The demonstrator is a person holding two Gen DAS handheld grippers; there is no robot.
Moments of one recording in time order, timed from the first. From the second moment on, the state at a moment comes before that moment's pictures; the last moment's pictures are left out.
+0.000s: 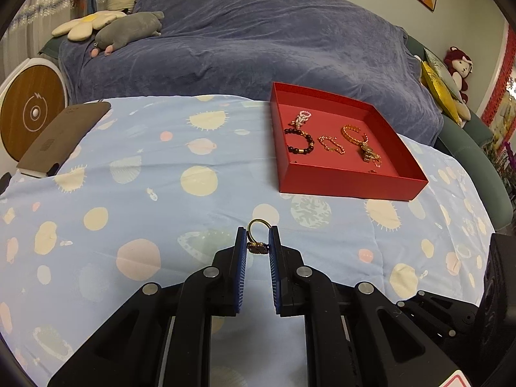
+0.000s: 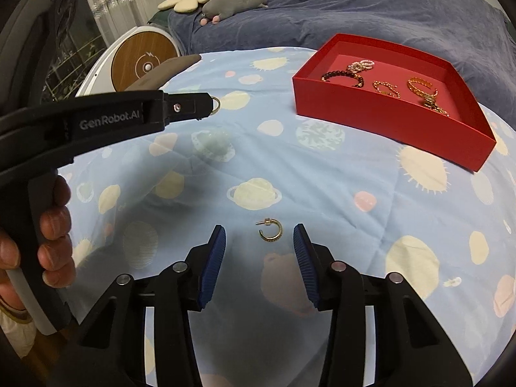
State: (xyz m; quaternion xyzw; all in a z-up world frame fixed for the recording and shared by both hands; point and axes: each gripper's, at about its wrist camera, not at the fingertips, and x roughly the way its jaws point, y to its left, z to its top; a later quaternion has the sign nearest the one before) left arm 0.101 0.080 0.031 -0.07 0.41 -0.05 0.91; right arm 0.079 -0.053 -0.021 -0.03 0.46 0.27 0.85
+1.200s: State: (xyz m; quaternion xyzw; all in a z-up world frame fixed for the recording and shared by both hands) left arm 0.224 -0.004 0.096 -0.03 0.37 -0.12 0.92; right arm 0.229 -0.184 0.072 0.05 0.38 0.16 0.91
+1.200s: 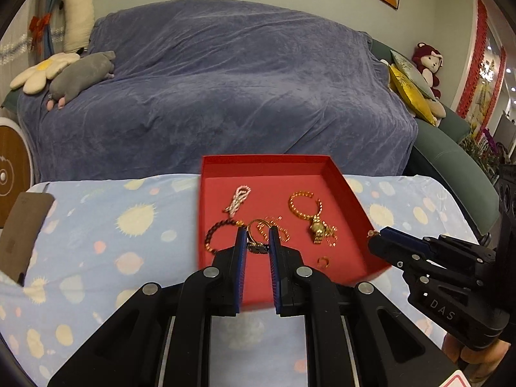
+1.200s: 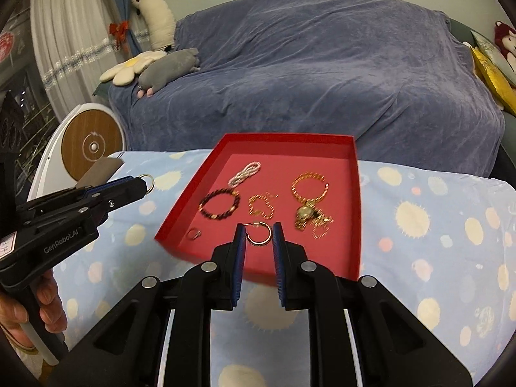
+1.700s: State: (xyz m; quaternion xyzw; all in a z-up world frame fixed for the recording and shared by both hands) left arm 0.354 -0.027 0.043 -0.09 0.43 -0.11 0.89; right arm 0.346 -0.204 0.022 0.10 0.42 0.11 0.89
